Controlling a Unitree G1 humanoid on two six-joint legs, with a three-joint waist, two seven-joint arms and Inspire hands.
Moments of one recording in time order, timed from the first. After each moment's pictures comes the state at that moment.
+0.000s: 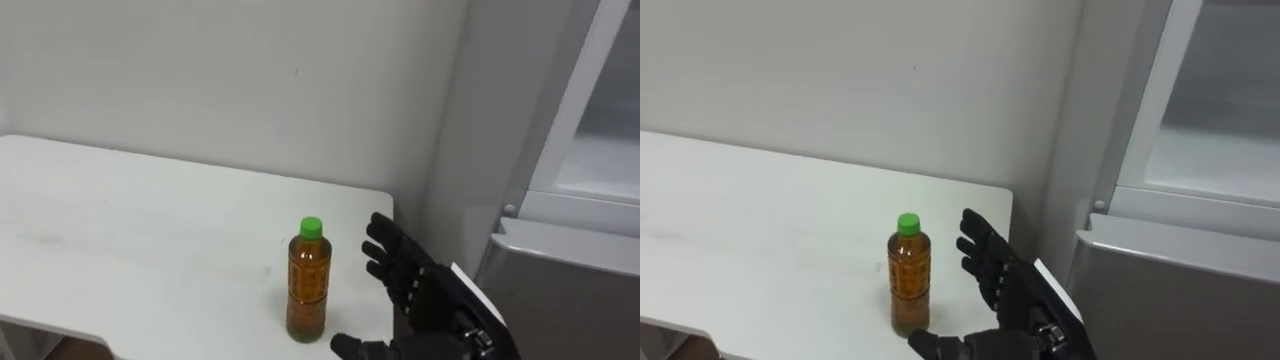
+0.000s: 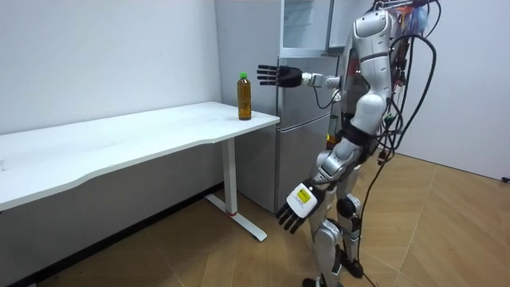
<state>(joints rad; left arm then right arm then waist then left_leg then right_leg) 0.30 0.25 0.01 0.92 0.28 -0.11 0.09 -0.06 -0.30 0.18 0.04 0.44 -0.13 0.27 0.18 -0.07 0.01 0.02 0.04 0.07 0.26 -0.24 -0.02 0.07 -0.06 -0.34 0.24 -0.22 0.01</state>
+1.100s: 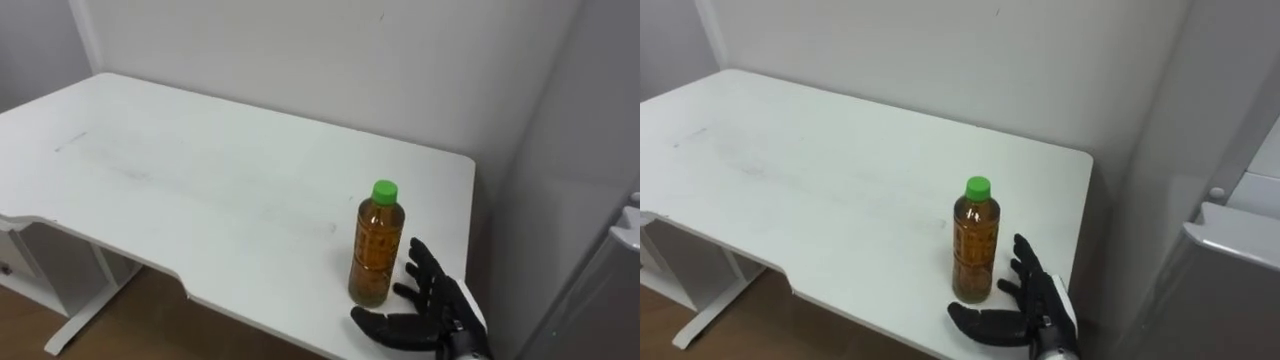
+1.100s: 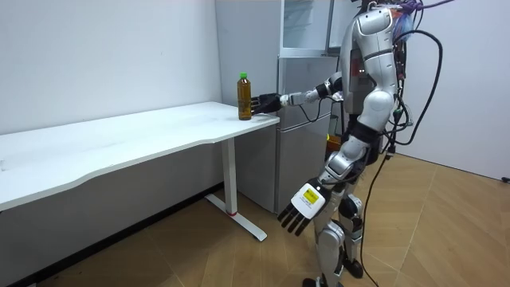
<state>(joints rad) 0.18 0.24 -0.09 0.88 0.18 -0.13 0.15 -0.38 -0.24 0.34 0.64 0.42 -0.28 -0.22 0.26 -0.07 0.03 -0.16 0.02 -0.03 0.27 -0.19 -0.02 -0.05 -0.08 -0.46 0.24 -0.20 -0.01</state>
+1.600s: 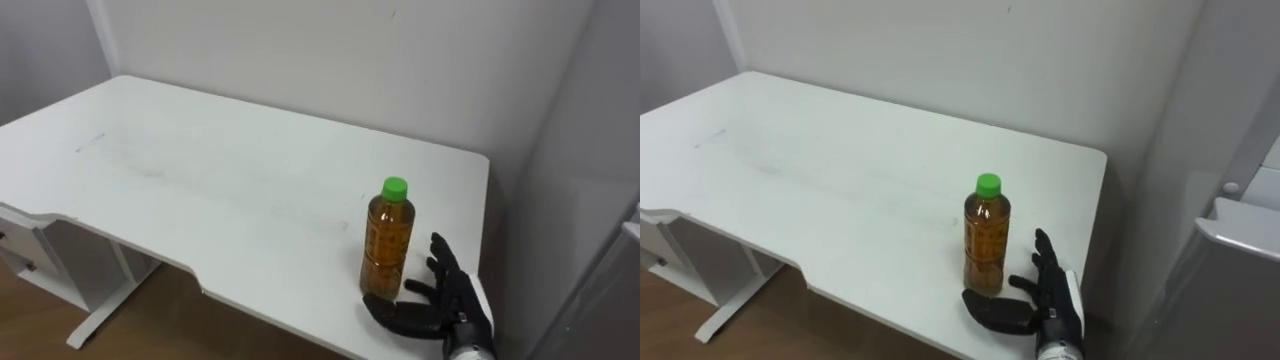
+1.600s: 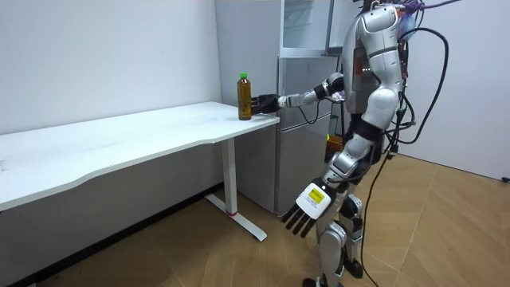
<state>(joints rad) 0.18 0.24 -0.17 0.88 0.14 -0.09 0.21 -0.42 -0.22 0.35 0.70 0.39 -0.30 -0.36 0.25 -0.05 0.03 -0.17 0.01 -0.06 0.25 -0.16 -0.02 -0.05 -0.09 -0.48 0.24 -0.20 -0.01</state>
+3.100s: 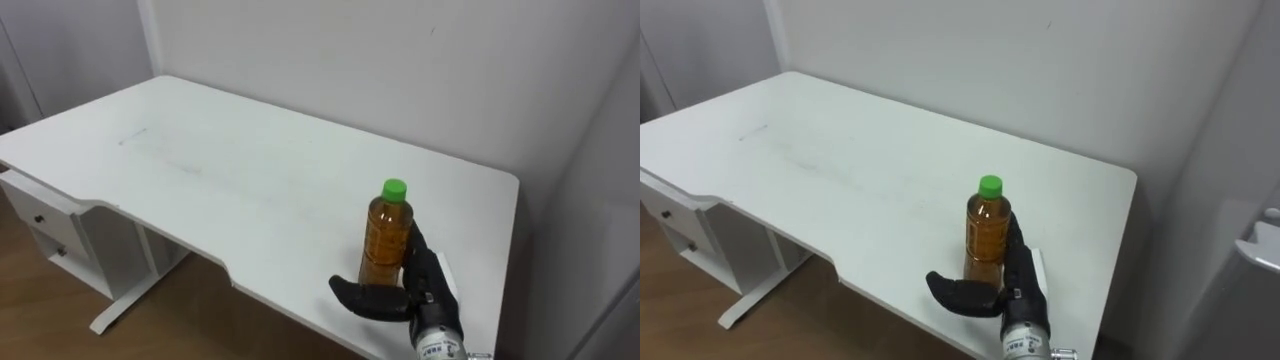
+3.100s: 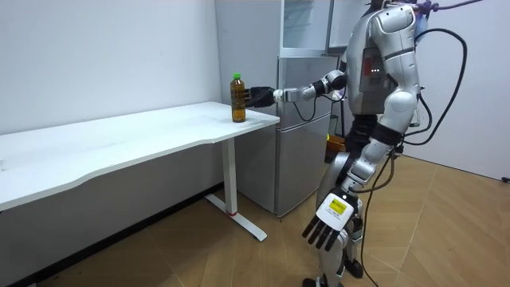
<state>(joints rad) 0.23 0.26 -0.20 0.91 0.12 -0.04 0.21 -0.45 -0.19 0.45 0.57 0.39 -0.26 -0.43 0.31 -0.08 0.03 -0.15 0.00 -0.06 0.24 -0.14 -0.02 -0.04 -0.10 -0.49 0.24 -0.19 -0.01</state>
